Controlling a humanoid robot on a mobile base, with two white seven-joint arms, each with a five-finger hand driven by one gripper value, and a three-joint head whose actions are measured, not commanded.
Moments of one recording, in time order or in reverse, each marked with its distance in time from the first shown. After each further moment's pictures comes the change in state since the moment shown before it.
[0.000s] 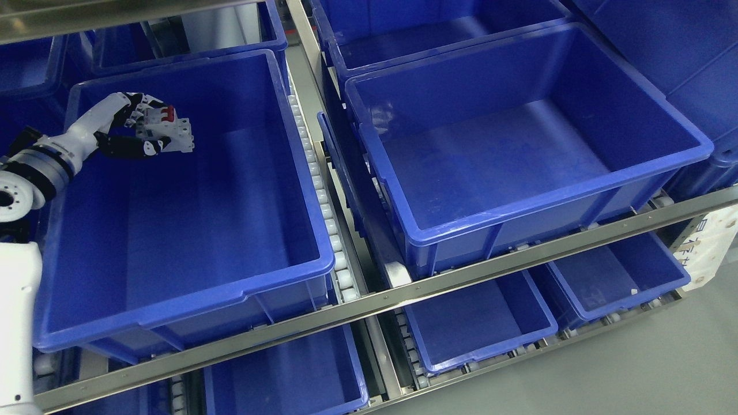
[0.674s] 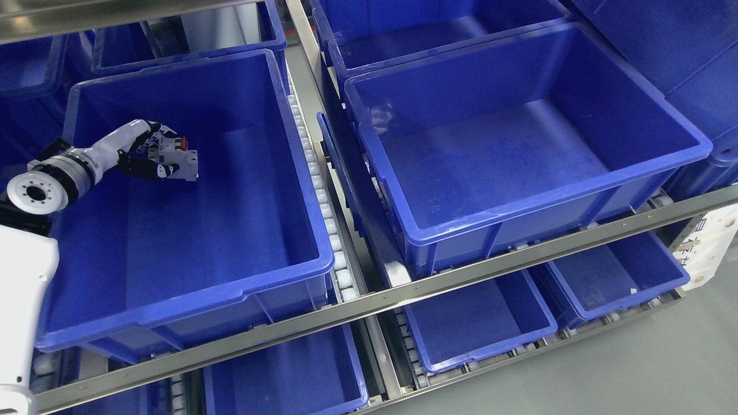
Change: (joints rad) left arm -0.075 0.017 -0.186 0.200 -0.034 0.009 0.070; right arm 0.000 0.000 0.000 0.000 0.000 0.000 0.000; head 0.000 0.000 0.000
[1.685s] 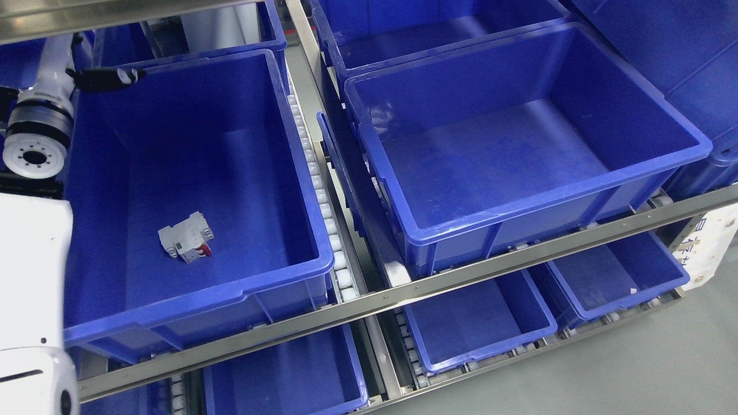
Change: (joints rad) left arm -0.084 -0.148 0.244 0.005 0.135 0.000 0.497; right arm 0.000 0.000 0.000 0.000 0.000 0.000 0.000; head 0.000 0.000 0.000
